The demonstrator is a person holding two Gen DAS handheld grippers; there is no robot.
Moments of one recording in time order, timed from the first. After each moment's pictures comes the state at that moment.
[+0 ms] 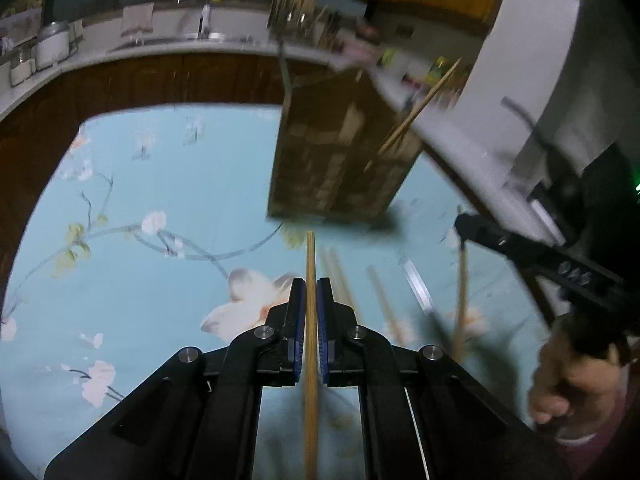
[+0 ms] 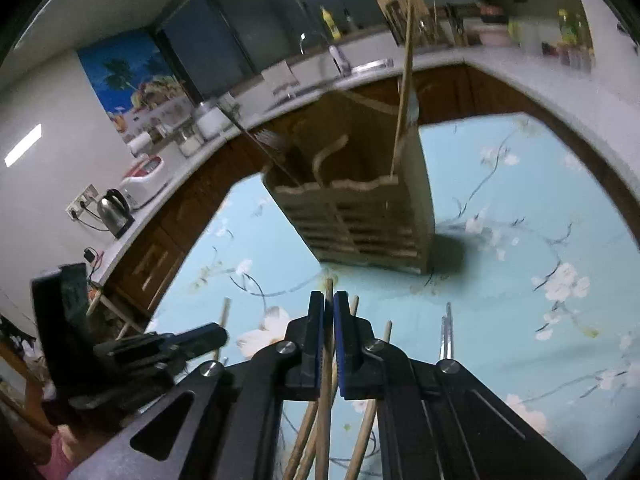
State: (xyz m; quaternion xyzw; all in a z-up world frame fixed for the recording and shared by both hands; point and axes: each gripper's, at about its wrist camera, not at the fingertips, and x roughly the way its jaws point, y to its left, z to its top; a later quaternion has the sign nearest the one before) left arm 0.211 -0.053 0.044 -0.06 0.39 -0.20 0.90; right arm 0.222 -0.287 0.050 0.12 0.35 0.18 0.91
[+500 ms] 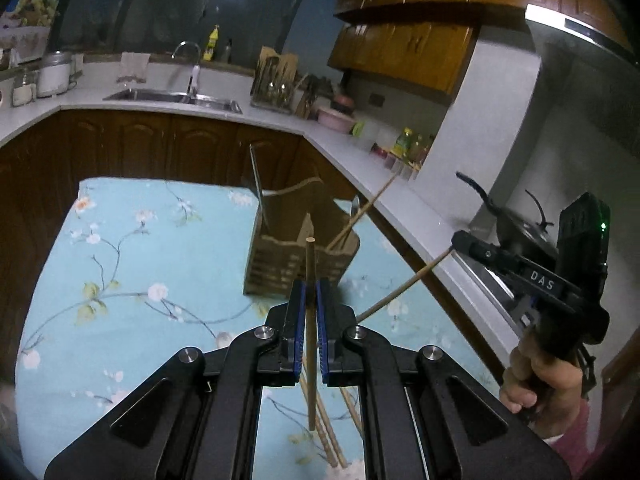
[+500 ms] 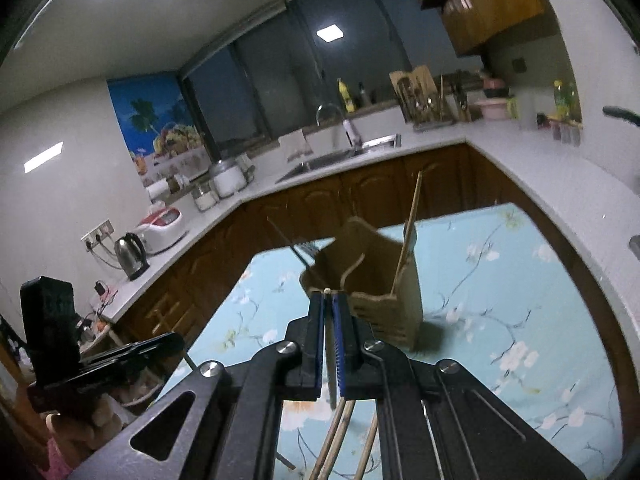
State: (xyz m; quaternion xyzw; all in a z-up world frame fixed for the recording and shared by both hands) left arm 0.181 -0.026 0.129 -0.11 0.29 -0.22 0.92; right arm 0.186 -0.305 0.138 0.11 0.24 0.17 0.95
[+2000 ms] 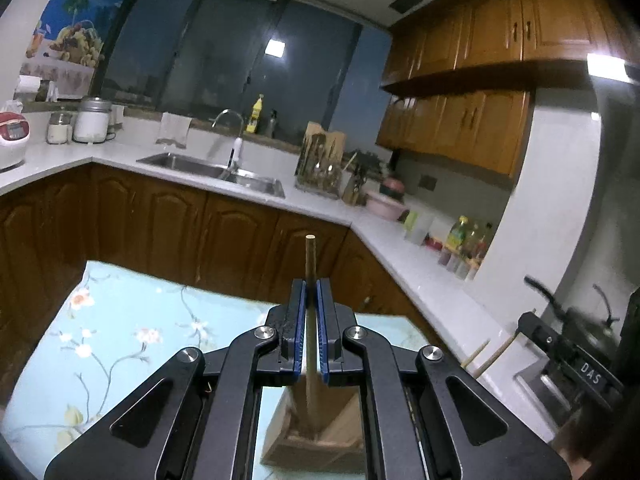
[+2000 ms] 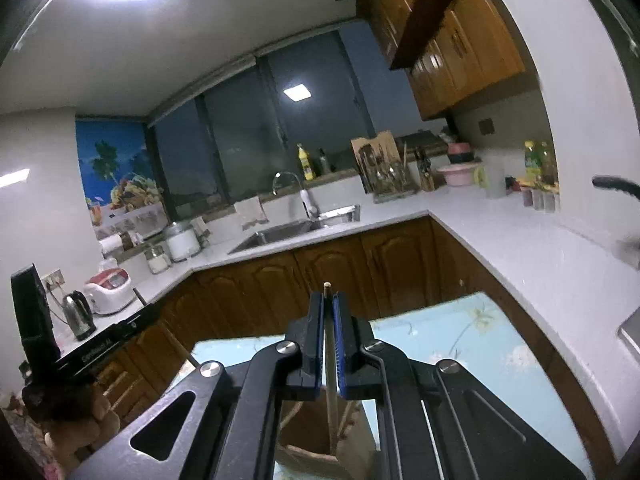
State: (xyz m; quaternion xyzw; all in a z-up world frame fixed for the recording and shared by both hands) left arm 0.342 -0.052 0.147 -0.14 0.17 -0.12 0.97; right arm 0.290 -0.321 0.156 0.11 0.15 0.08 0.98
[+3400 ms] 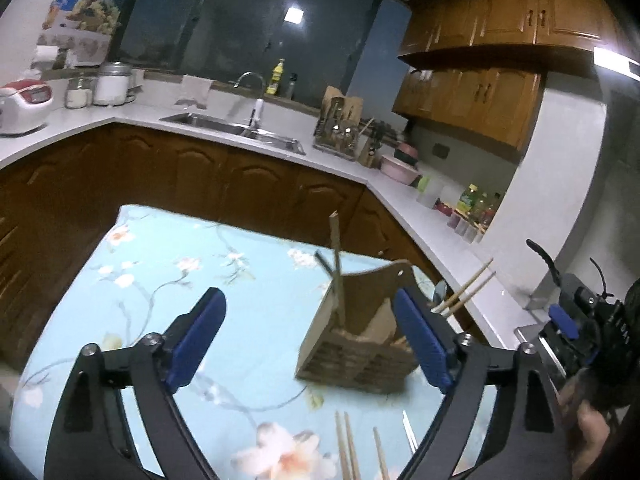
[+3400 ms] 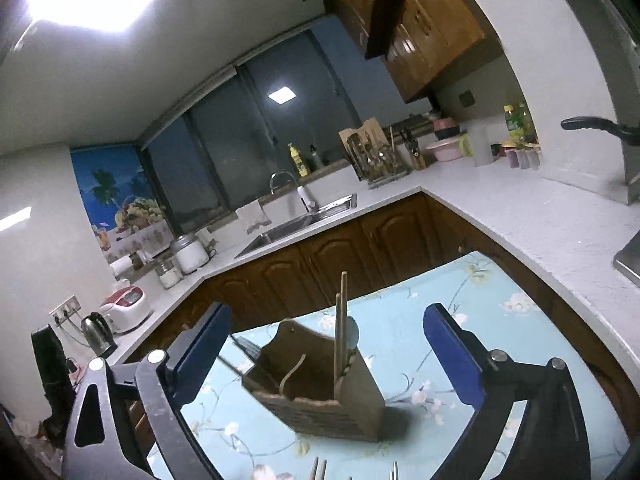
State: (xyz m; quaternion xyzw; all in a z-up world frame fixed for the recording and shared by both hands) left arm 0.261 -0.008 0.114 -0.15 0.24 -0.10 0.95; right arm 0.227 -0.351 0.139 0.18 0.15 0.09 0.97
